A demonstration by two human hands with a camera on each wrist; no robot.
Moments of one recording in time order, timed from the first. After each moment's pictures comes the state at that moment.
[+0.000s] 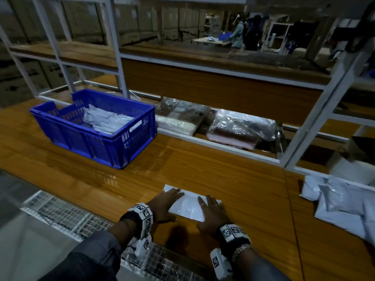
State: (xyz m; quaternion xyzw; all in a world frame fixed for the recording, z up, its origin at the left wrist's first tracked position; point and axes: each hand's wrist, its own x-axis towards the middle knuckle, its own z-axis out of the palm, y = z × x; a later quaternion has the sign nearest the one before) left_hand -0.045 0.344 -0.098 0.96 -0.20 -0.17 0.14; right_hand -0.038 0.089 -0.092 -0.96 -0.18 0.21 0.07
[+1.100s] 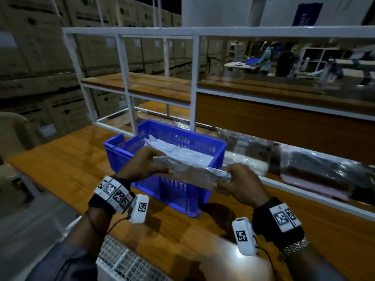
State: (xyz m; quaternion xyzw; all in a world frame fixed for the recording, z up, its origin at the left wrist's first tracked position) left_hand 0.005 0.723 0.136 0.90 -0.11 0.12 0.41; right_hand 0.032 0.397 0.153 -0.92 -0.26 -0.03 0.28
